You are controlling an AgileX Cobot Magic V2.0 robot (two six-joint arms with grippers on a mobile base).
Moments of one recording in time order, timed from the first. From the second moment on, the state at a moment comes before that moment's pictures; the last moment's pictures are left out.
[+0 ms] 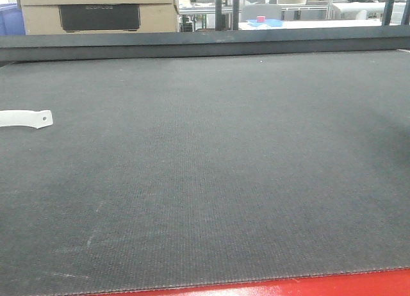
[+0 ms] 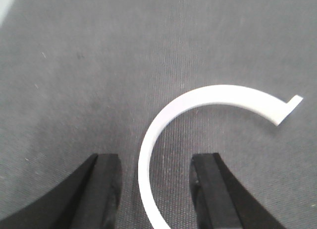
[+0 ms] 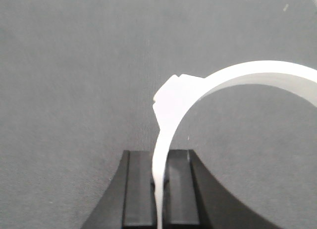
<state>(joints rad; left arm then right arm) 0.19 1.38 -0.87 0.03 0.30 0.02 -0.21 1.02 -0.83 0.06 0.38 -0.12</state>
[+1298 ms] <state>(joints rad) 0.21 1.71 -0.91 0.06 0.21 0.02 -0.21 0.81 -0.83 0.12 0.51 -0.12</state>
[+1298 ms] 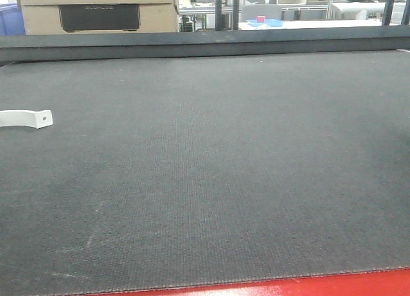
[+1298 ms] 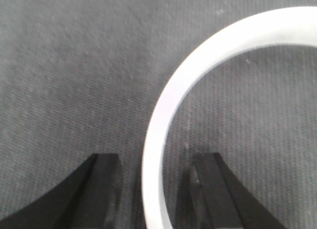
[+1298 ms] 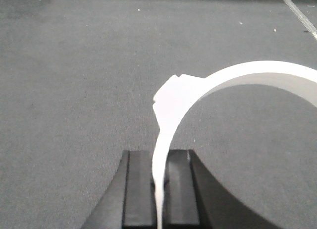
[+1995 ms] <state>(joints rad) 0.21 1.71 -0.91 0.10 0.19 0.02 -0.21 0.81 -0.83 0.12 0.46 -0.12</state>
